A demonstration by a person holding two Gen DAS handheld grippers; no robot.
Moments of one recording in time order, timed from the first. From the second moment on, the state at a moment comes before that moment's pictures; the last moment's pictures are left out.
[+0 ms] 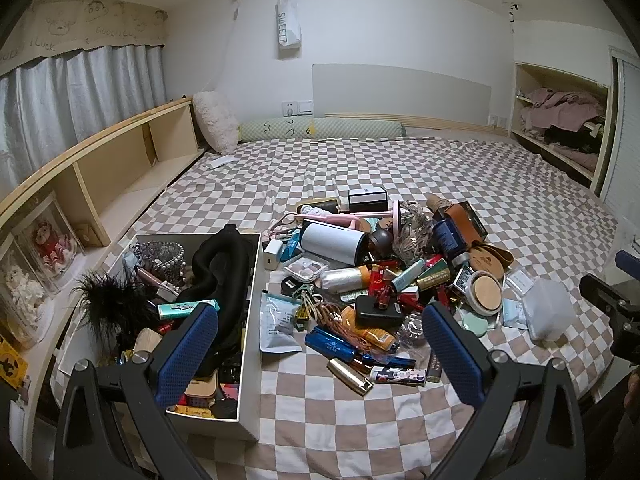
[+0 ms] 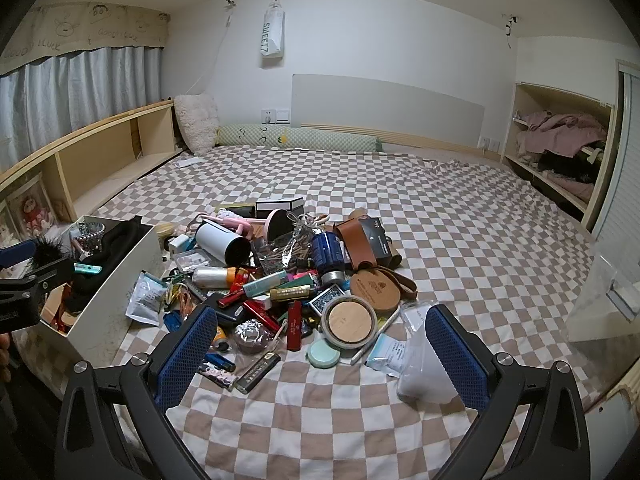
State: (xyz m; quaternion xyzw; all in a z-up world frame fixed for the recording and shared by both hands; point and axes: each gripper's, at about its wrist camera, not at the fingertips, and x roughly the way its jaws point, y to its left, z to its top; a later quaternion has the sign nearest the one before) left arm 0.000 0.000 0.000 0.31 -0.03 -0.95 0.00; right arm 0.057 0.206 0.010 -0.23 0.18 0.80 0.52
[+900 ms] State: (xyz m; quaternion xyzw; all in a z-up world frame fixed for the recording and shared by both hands) left arm 0.000 0.001 -0.002 0.31 -0.03 -0.95 0.00; right arm 0.057 0.206 0.010 -0.23 0.19 0.80 0.52
